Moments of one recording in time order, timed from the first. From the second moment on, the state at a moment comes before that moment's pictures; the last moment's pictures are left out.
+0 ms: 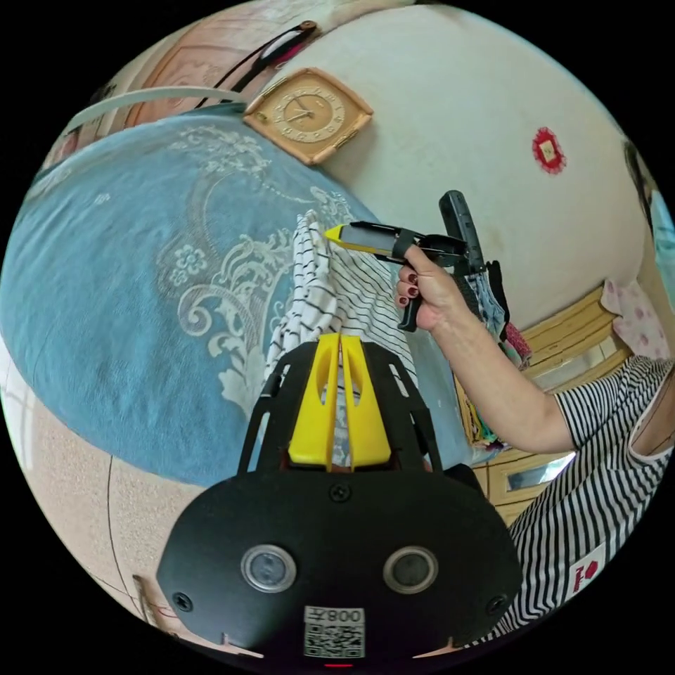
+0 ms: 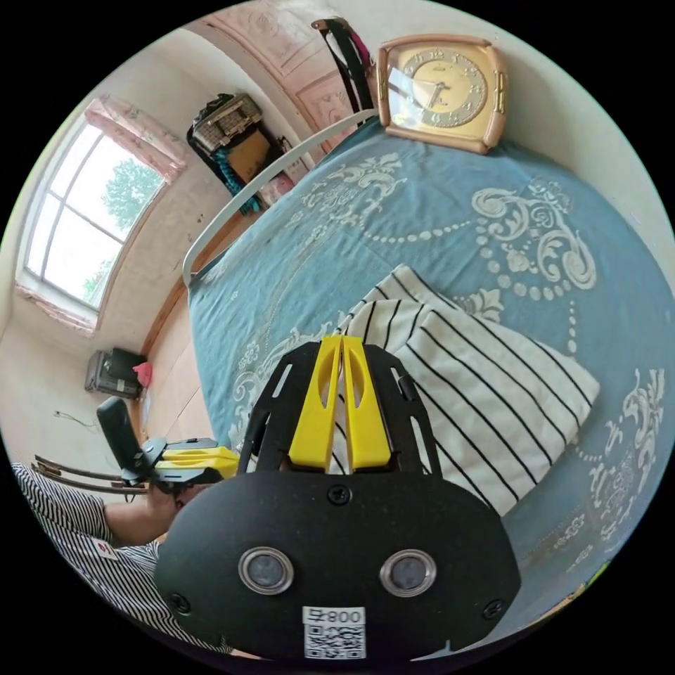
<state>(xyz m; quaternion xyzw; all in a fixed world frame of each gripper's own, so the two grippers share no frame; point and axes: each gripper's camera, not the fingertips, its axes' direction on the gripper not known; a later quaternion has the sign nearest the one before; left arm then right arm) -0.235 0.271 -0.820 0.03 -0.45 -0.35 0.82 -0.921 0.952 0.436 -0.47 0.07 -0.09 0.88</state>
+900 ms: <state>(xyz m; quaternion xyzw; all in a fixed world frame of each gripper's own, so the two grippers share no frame) -0.236 0.259 -0.756 -0.10 -0.55 -0.32 0.76 -0.868 0.962 0.342 -0.47 0.08 -0.08 0.87</state>
